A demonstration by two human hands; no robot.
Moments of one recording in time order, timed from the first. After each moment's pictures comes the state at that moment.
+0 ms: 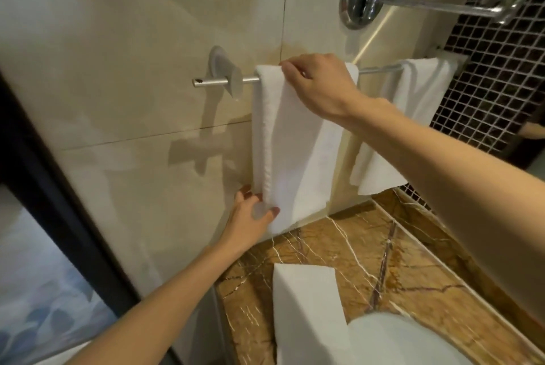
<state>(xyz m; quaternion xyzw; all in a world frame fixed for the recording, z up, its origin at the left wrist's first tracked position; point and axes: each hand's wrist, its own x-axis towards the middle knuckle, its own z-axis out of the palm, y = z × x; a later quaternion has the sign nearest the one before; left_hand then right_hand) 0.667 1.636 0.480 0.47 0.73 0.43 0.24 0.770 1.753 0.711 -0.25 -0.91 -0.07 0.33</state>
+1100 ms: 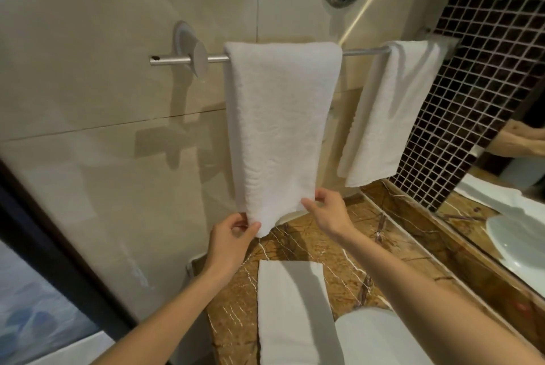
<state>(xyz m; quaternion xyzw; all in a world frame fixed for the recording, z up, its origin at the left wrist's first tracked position) 0.693 1.626 0.436 0.37 0.68 0.58 0.26 0.851 1.769 0.459 -0.49 -0.72 0.40 0.28</state>
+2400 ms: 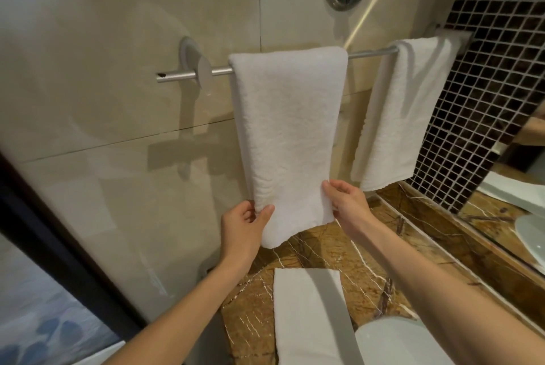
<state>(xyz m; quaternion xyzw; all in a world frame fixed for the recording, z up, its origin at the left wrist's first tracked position) 0.695 1.639 0.475 0.34 0.63 0.66 0.23 0.849 1.785 0.475 -0.42 -0.48 0.66 0.39</state>
